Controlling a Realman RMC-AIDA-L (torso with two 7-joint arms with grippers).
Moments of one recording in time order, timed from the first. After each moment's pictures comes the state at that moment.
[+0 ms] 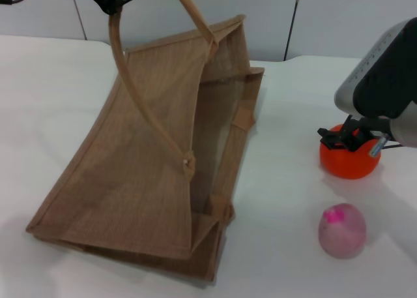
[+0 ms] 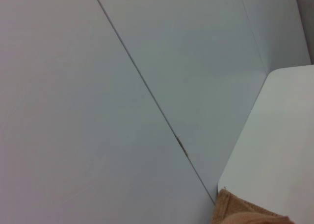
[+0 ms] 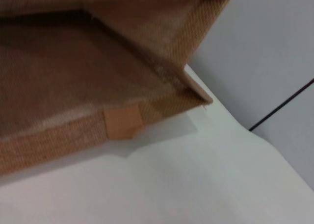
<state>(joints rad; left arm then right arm) -0.61 -2.04 0.91 1.55 -0.92 -1.41 1.33 0.37 2.02 -1.81 -1.58 0.30 1.01 -0.48</state>
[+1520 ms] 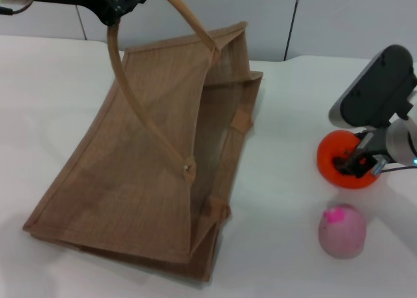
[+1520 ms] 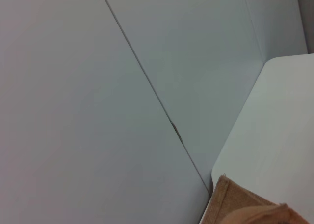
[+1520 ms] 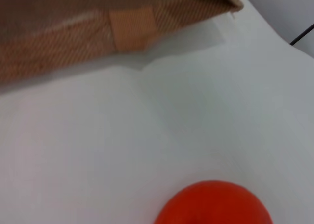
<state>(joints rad) -0.61 -2.04 0.91 1.52 -0.89 -1.41 1.33 0.50 2.02 -1.79 -1.32 0.33 1.07 -0.45</state>
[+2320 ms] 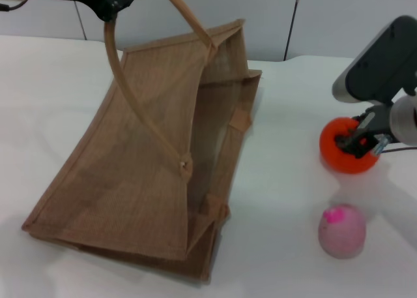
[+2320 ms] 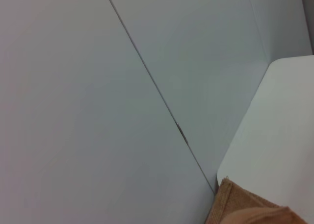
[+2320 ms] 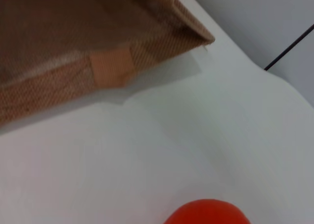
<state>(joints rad) -0.61 -2.04 0.90 1.53 -0.89 -1.41 1.33 0.52 2.02 -1.75 -1.40 0.33 1.13 -0.43</state>
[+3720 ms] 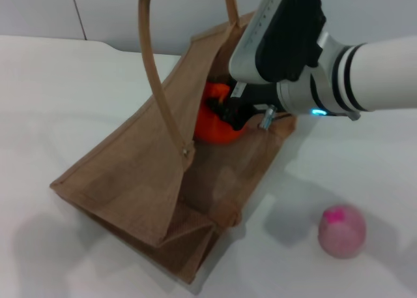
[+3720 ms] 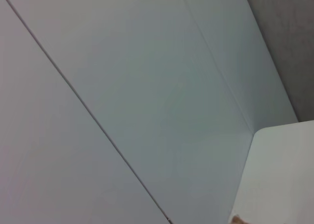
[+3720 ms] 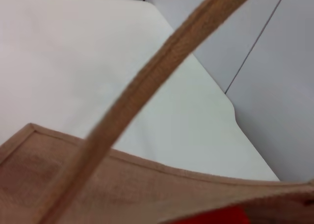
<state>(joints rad) -0.63 -2.04 0.97 1.64 -1.05 -1.40 1.32 0.70 2.02 -1.87 -1.31 0.77 0.84 -0.69</state>
